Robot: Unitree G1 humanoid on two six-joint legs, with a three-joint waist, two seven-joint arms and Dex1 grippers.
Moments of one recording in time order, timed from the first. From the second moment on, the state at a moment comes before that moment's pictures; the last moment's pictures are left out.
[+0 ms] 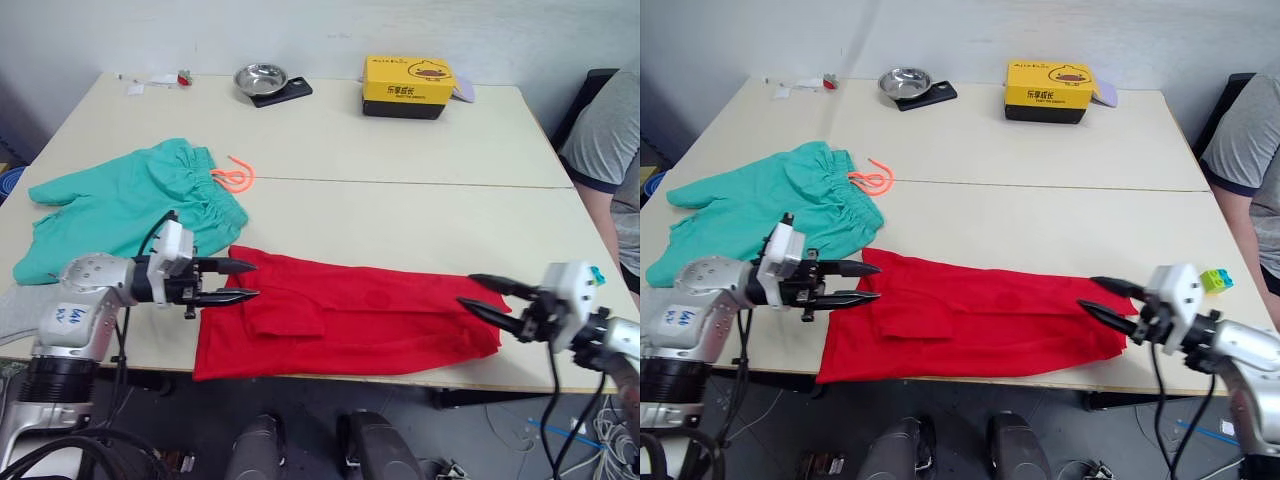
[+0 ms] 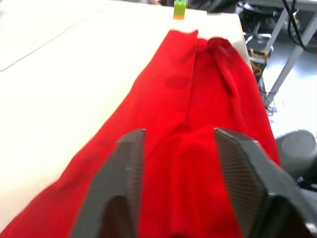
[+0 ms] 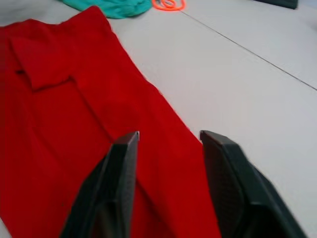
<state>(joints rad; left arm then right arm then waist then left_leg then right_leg) -0.36 0.71 0.05 0.05 -0.49 0.23 -1.25 0.09 -0.71 -0.25 -0.29 0.46 0.18 0.98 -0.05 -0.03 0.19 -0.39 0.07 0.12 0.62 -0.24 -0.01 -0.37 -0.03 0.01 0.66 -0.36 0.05</state>
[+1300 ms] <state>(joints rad) -0.20 0.63 -0.04 -0.05 -0.37 0.13 -1.10 0.29 -0.69 -0.24 -0.34 0.42 0.18 0.93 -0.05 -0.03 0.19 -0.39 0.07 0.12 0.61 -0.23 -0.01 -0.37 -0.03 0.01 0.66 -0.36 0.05</state>
